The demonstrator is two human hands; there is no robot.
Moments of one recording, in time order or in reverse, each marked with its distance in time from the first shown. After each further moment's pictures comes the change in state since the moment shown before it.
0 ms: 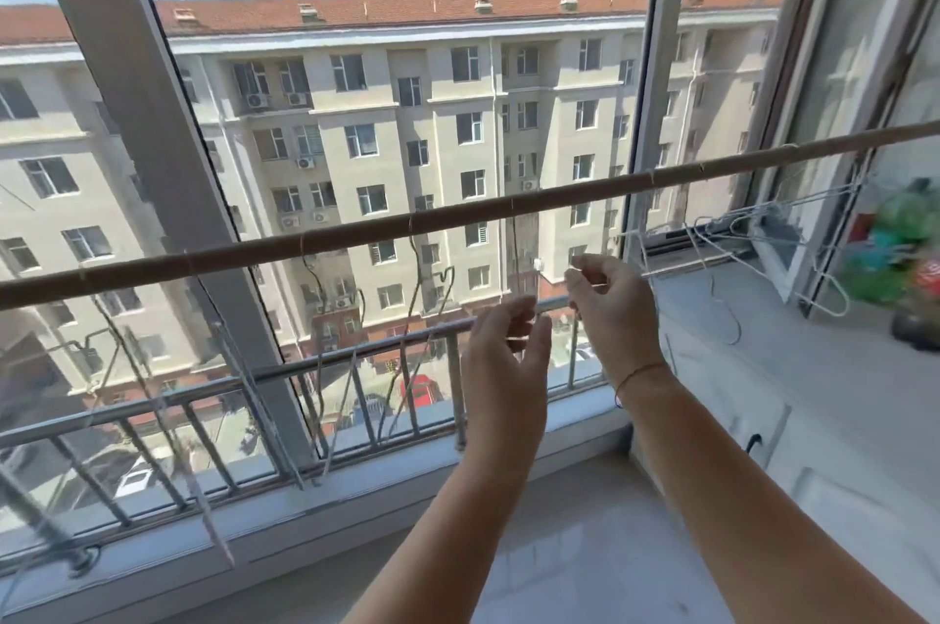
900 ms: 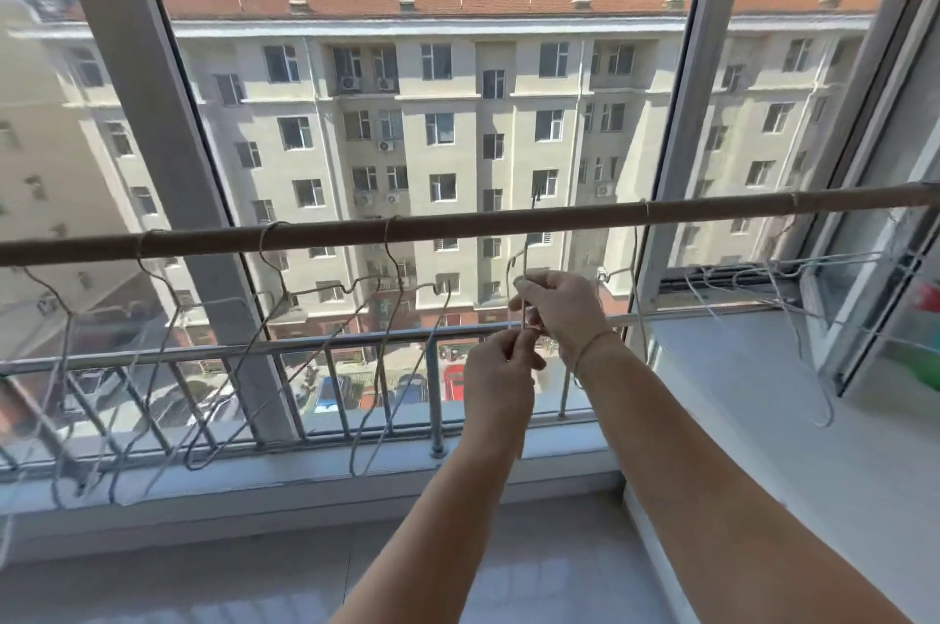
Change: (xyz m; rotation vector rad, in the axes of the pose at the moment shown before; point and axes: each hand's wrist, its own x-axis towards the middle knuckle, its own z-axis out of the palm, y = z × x) left_hand 0.038 -0.015 0.186 -0.059 0.070 -0.393; right_hand 0.137 0.084 -0.045 0.235 -0.488 0.333
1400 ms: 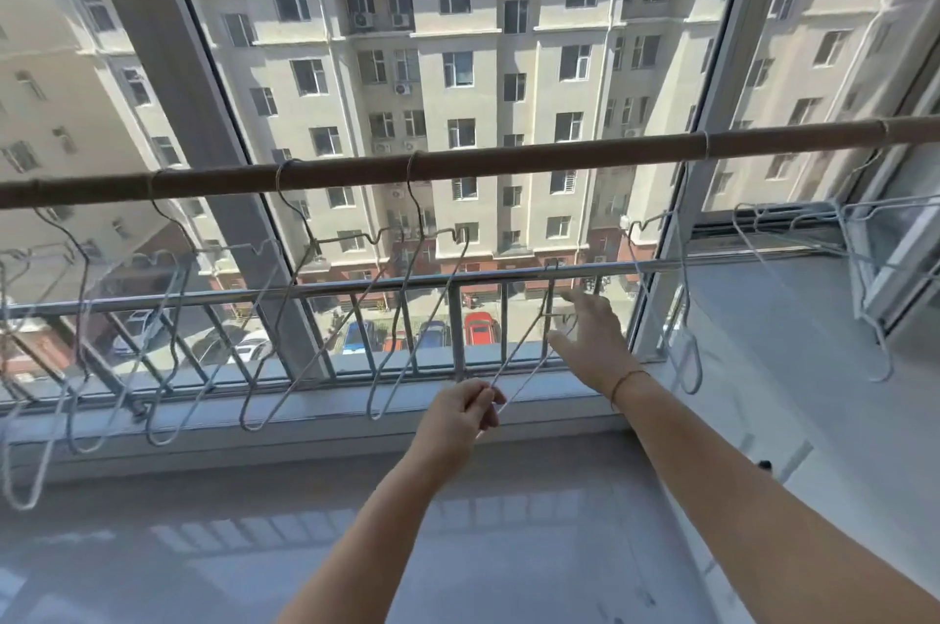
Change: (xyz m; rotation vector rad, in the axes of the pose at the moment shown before) left_hand -0.021 -0.121 -0.077 0.194 -0.304 -0.225; right_hand -0.014 0.113 -0.014 -0.767 -0.161 -0.052
